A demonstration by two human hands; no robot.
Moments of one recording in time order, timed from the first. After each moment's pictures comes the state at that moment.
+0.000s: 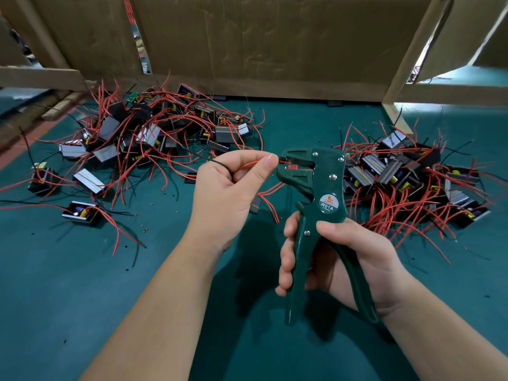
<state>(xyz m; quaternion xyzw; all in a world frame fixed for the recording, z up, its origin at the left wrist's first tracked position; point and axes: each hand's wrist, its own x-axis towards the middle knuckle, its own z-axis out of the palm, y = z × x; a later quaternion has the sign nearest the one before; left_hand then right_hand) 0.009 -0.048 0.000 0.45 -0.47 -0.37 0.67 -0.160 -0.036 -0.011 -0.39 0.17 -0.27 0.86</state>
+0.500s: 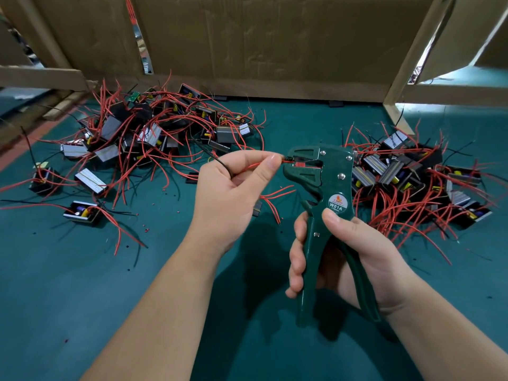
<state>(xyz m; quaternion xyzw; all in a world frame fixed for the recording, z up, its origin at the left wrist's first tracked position) 0.009 -0.046 0.000 0.43 -0.49 -0.36 0.66 -0.162 -0.038 -0.013 -0.42 0.20 -0.28 0.84</state>
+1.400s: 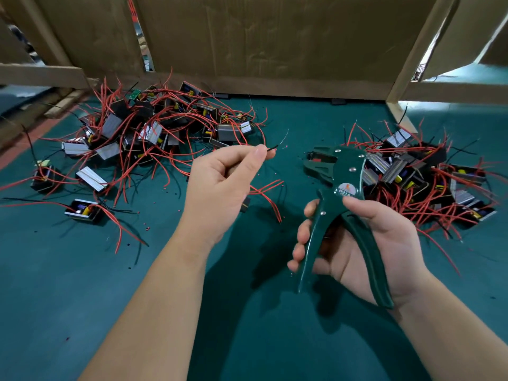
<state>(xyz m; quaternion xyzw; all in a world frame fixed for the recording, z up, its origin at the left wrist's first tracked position) 0.022 -0.053 0.000 0.47 -0.50 -0.34 0.65 -0.165 -0.044 -0.006 -0.33 0.24 -0.33 0.85</state>
